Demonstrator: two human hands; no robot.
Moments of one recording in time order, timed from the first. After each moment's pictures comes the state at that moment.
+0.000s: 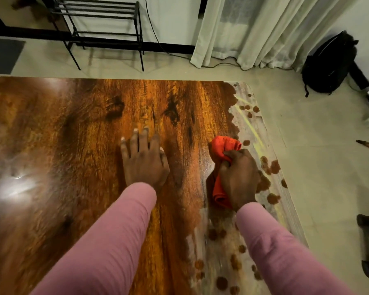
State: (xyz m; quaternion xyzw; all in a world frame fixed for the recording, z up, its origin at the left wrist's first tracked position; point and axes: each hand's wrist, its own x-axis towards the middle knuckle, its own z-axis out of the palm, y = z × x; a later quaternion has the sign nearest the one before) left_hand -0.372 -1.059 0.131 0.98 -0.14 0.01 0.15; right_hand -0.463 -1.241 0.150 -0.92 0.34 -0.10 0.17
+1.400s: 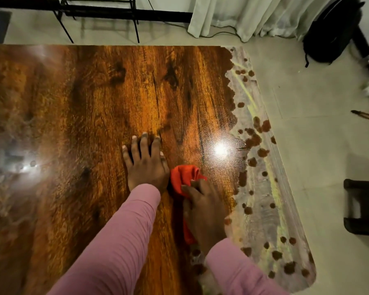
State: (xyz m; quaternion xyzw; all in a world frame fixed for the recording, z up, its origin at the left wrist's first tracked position) left_hand -0.476 -1.014 0.115 0.99 -0.12 -0.06 0.10; right_hand -0.607 -1.100 0.159 -0.96 0.19 -0.04 0.21
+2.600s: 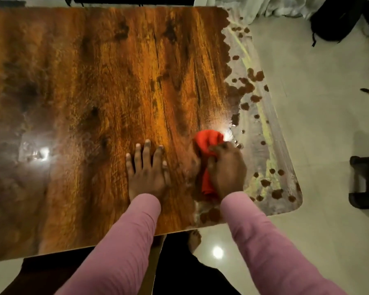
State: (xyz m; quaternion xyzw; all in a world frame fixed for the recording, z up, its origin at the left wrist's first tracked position) left_hand -0.649 -0.950 0.116 0.98 -0.14 -0.08 0.11; right_hand -0.699 -1.123 0.156 -0.94 0.30 -0.03 0.19
